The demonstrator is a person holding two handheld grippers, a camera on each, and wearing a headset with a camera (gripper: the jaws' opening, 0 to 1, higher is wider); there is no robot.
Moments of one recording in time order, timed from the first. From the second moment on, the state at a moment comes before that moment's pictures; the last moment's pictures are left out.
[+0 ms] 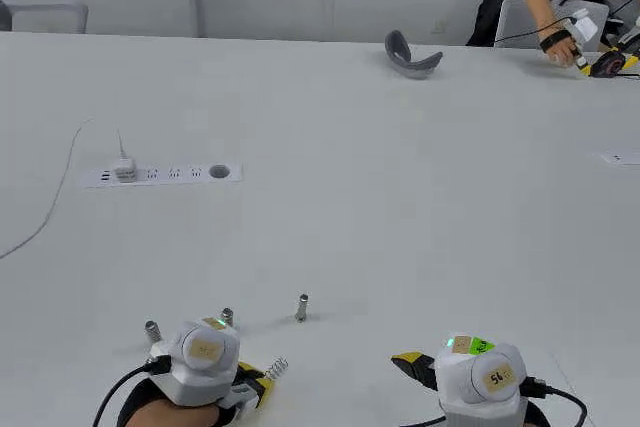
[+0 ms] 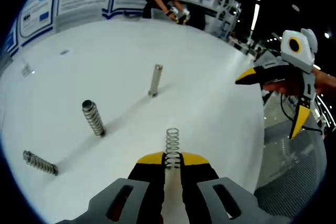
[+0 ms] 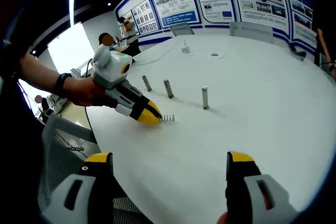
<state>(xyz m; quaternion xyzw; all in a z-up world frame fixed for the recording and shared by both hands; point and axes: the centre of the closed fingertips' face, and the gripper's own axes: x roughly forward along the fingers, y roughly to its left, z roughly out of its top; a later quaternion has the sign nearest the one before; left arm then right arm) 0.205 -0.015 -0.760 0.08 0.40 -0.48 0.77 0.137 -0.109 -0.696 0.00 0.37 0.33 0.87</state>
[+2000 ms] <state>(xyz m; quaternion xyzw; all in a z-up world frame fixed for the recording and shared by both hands) 0.133 -0.022 -0.673 0.07 0.33 -0.56 0.76 0.136 -0.048 -0.664 0.15 0.34 0.41 0.83</state>
